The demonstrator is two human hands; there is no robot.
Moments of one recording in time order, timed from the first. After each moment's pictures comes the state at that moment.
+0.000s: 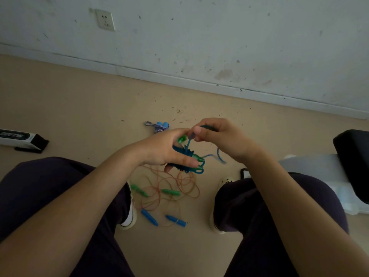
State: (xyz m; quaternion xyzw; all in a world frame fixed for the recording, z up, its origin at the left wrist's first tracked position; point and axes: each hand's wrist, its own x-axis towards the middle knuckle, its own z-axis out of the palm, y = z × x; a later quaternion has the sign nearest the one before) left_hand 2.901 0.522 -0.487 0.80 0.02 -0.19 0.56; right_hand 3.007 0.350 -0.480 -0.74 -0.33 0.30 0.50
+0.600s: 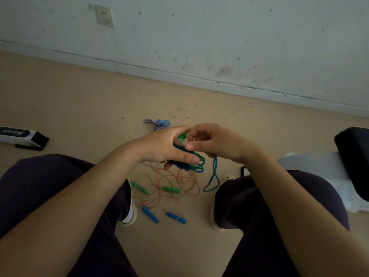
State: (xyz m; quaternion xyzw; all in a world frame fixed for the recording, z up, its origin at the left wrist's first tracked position) left_hand 2.899 0.520 -0.483 0.81 0.03 -0.18 0.55; right_hand 3.001 0.354 -0.478 -0.76 -0.35 0.39 0.39
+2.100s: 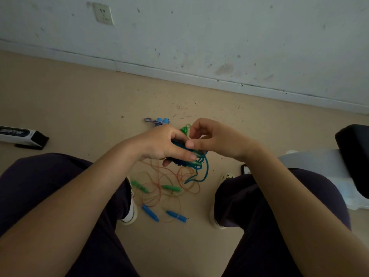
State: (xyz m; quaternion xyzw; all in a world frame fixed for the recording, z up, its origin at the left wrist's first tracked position) left_hand 2.903 0.524 -0.492 0.80 0.04 -0.19 0.57; right_hand 3.001 0.352 -0.482 -0.77 -0.34 0.37 0.40
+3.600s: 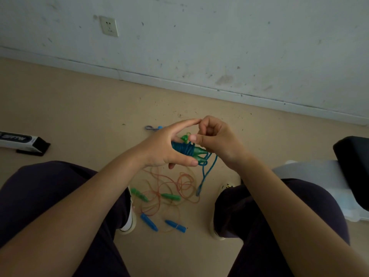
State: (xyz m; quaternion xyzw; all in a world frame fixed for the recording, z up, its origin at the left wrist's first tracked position) left_hand 2.901 0.524 -0.490 0.78 0.03 -0.07 0.63; right_hand 3.002 0.363 -0.490 -0.67 -0.28 0.29 0.62
